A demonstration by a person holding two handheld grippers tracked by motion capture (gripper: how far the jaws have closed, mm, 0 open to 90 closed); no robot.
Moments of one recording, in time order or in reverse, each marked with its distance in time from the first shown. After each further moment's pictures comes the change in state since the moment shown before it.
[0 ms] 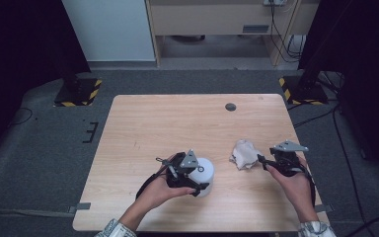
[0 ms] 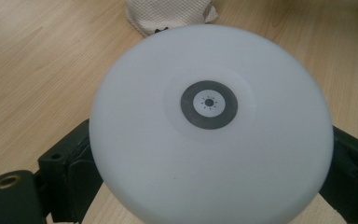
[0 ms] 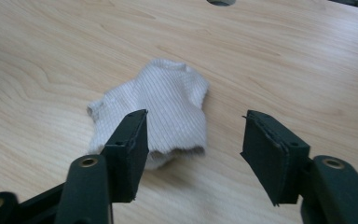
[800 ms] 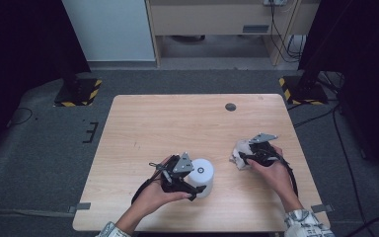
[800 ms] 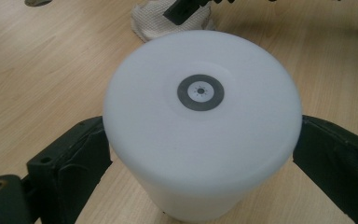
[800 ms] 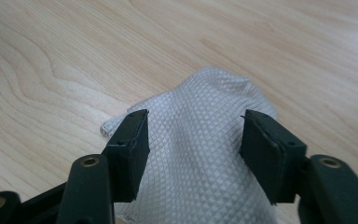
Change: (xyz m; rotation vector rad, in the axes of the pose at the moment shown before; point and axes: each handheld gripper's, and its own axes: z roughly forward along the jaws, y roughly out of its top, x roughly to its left) left arm -0.008 -0.012 -0.015 -0.072 0.021 -0.010; right arm 0.024 0.020 0.065 0.111 0.082 -0.120
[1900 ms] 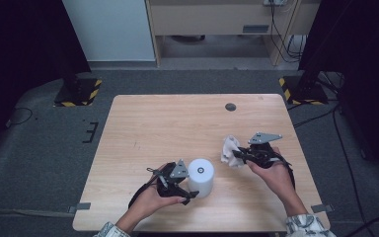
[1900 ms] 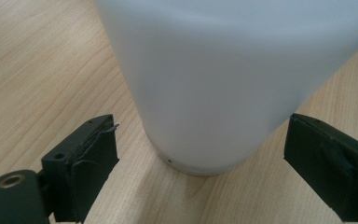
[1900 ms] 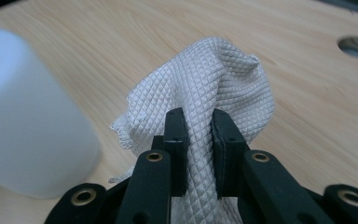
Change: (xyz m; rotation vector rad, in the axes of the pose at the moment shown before) left arm 0.007 -0.035 0.013 0.088 -0.012 -0.010; right arm 0.028 0.027 -0.045 -0.139 0.243 -0.031
